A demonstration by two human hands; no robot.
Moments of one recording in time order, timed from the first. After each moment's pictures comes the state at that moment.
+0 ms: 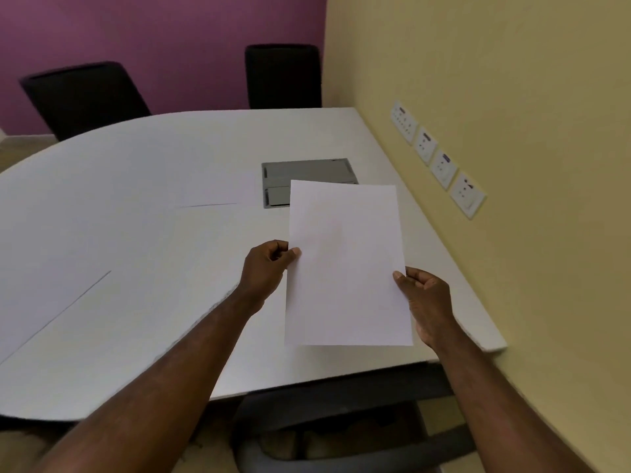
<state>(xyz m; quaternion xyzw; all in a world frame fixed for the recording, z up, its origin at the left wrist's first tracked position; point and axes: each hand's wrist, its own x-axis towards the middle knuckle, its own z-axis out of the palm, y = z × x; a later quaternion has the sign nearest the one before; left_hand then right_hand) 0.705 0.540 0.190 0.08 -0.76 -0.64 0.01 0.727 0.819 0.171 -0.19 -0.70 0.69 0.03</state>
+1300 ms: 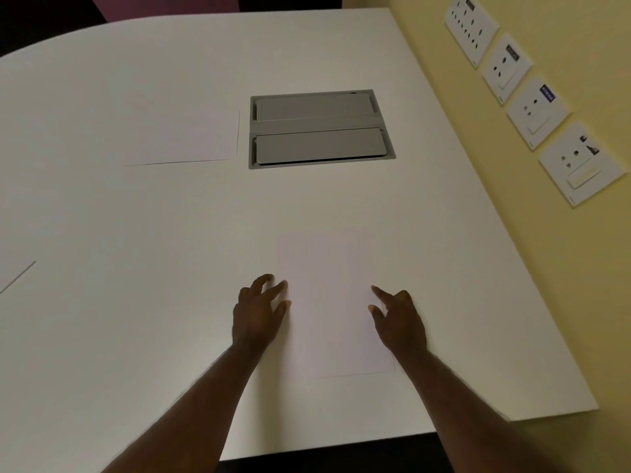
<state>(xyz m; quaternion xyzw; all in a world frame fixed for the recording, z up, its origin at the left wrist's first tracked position) 0.606 0.542 -0.052 0.11 -0.97 -0.23 -0.06 0.590 0.805 -0.030 -0.08 -0.95 0.27 -0.12</state>
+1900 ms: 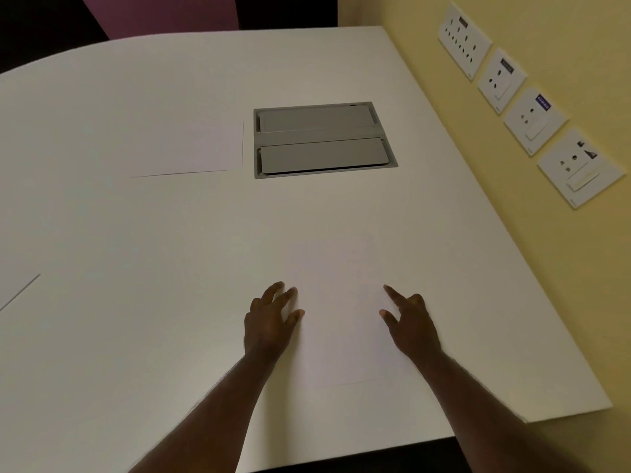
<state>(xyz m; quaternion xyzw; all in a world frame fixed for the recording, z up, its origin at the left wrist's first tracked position) 0.610 0.537 -0.059 0.11 -0.95 -0.28 -0.05 0.592 0.804 -0.031 -0.08 -0.95 0.28 -0.11</state>
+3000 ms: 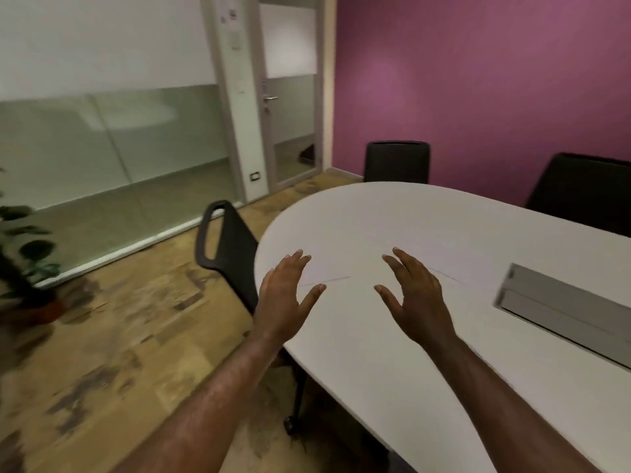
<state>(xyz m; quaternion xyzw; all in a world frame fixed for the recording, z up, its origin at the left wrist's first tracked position) 0.951 0.333 0.253 0.31 -0.87 -0.17 0.36 0.751 0.488 0.267 0.53 -0.78 0.30 0.14</state>
